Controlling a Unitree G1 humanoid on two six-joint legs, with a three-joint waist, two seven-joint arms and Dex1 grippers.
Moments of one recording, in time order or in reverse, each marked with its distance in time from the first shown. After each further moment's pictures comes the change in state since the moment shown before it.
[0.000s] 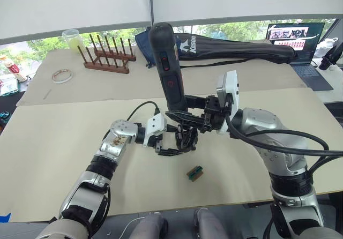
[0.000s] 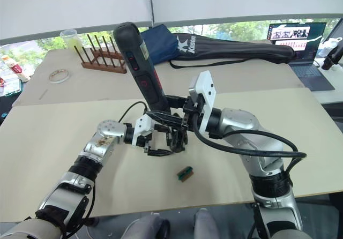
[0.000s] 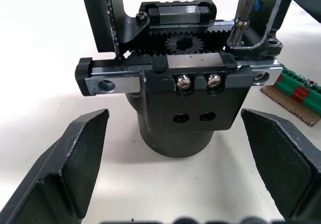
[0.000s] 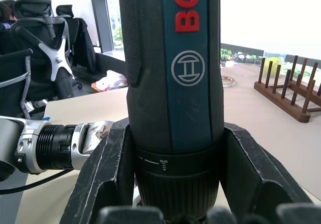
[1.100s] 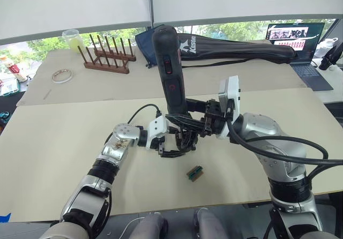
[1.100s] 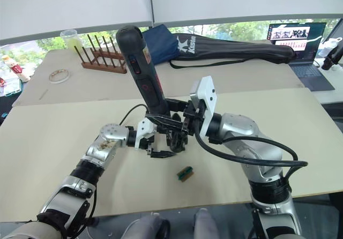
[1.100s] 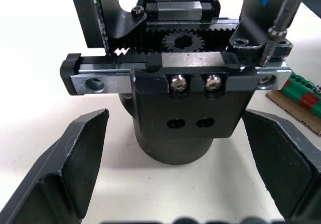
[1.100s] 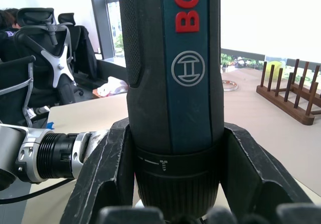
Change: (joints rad) left arm 0.037 -0.015 -0.010 -0.037 0.002 0.022 0.061; right arm 0.051 0.020 -0.006 -0.035 0.005 -0.024 -0.008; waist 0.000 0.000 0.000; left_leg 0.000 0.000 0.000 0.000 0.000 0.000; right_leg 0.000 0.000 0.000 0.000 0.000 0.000
